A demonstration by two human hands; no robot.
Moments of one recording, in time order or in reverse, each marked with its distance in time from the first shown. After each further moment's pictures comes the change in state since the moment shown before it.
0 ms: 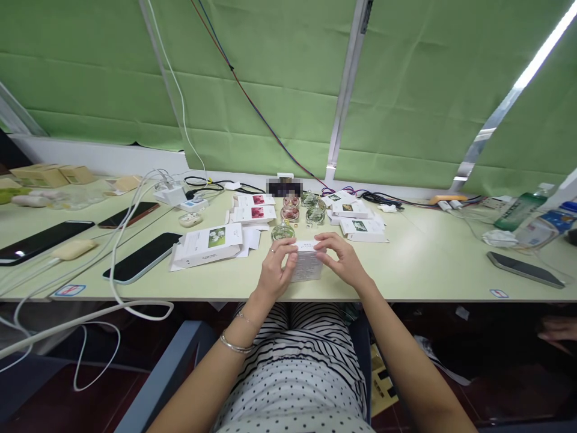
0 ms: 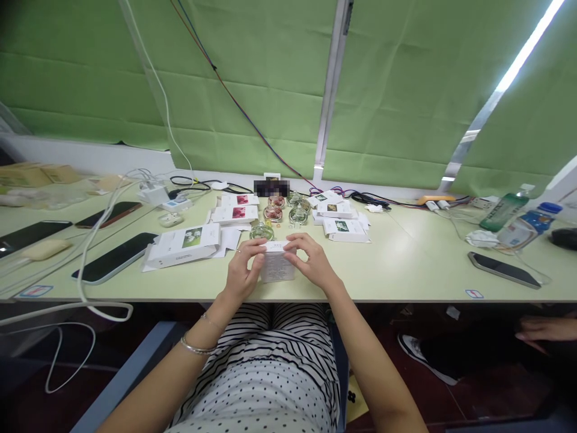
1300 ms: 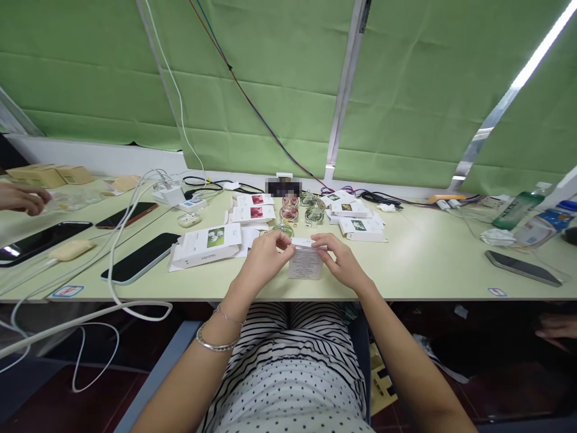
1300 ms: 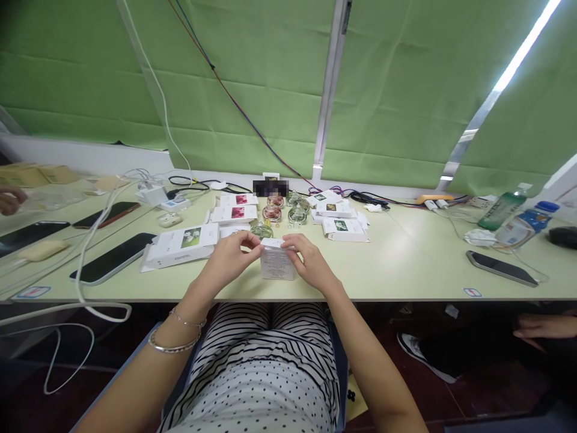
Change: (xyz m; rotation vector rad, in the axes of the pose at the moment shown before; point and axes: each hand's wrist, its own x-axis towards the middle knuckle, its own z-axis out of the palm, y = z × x) left_hand 0.049 0.026 -0.031 0.116 -0.317 -0.376; right_hand 0.001 -0.010 0.000 -0.040 -0.055 -0.022
